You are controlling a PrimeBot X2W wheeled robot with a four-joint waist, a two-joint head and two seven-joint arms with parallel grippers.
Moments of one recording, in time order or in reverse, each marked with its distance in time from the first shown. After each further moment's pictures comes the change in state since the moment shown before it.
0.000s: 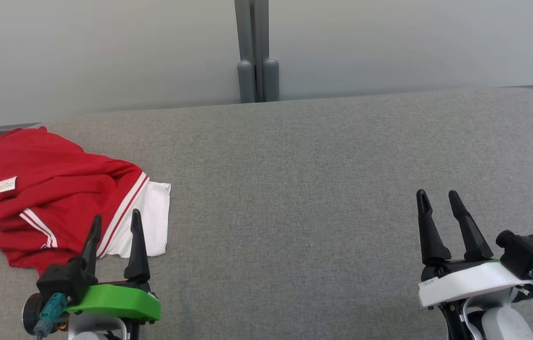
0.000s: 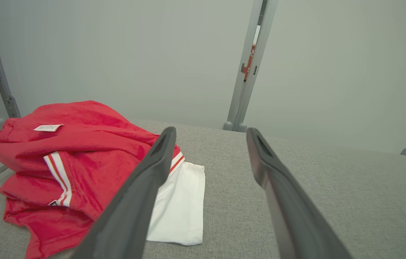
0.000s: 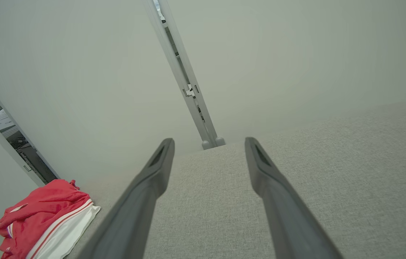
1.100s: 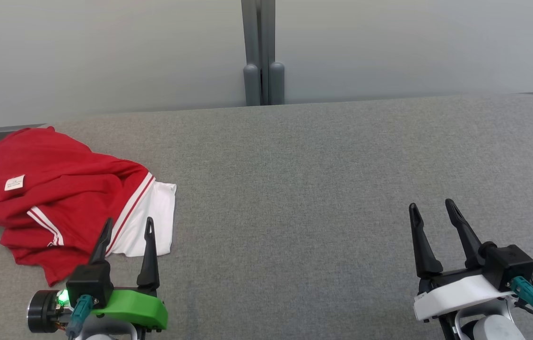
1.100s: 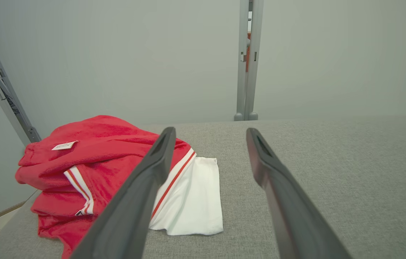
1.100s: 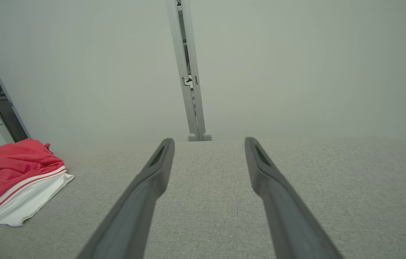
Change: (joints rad) left arm 0.004 0.005 -0.027 0.037 0.192 0.026 -0.023; right arm 0.014 -0.002 -0.003 0.050 -0.242 0.000 -0.058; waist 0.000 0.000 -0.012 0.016
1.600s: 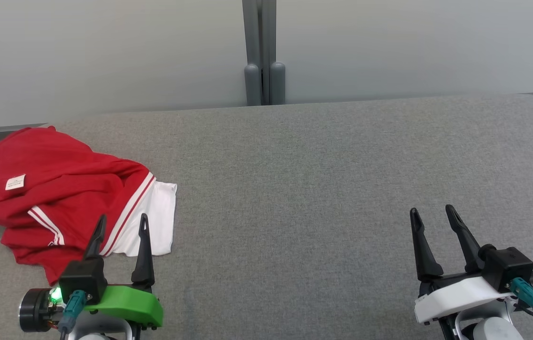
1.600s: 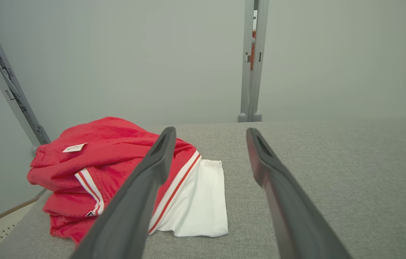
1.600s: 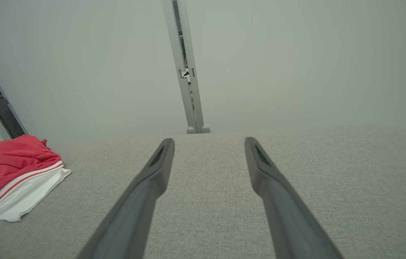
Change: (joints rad) left arm 0.017 0.014 0.000 -0.083 -0.013 0.018 0.078; right arm -0.001 0.000 -0.005 0.037 0.016 0.000 0.000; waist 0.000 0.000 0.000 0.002
